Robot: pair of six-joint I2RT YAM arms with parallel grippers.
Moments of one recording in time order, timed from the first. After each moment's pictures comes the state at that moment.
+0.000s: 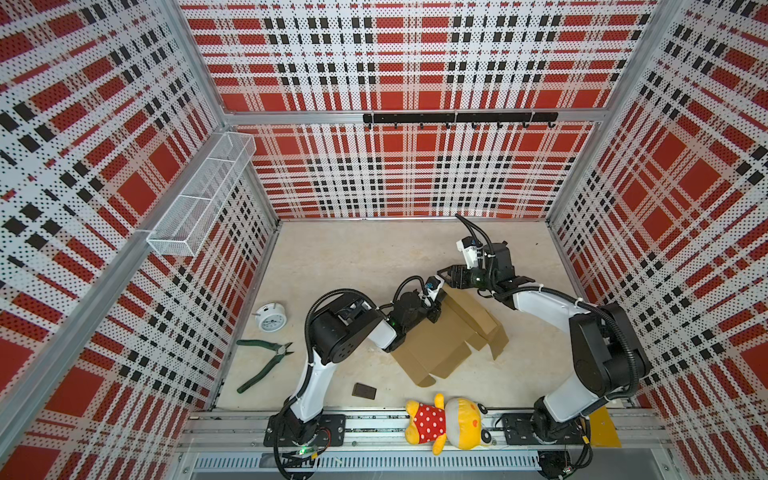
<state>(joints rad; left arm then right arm) -0.81 2.13 0.86 1.09 0.01 -0.02 0.34 1.63 0.95 0.09 -0.53 0.35</state>
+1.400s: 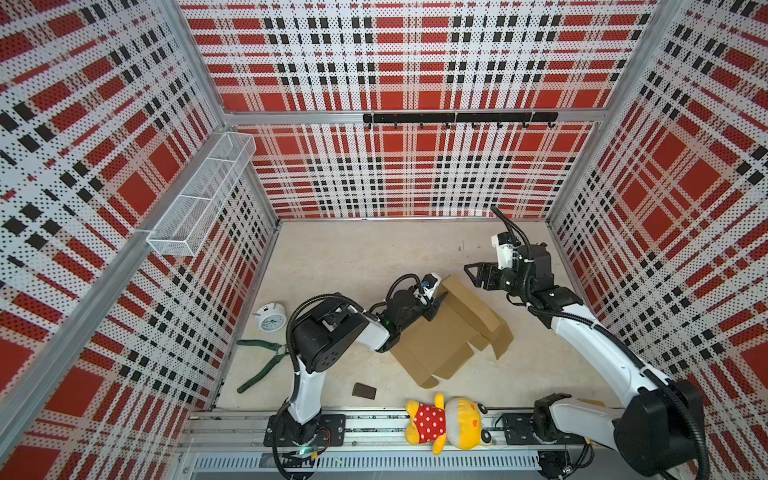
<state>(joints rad) -0.79 1.98 0.79 1.04 0.01 0.04 0.26 1.19 0.89 -0.24 -0.30 0.32</state>
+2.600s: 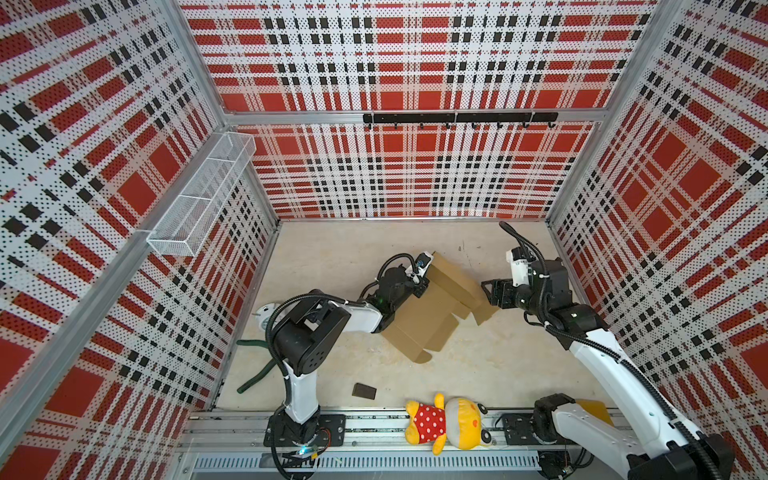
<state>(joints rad) -0.67 1.88 0.92 0.82 -0.03 0.28 0.26 0.98 0.86 -0.48 -0.16 0.22</state>
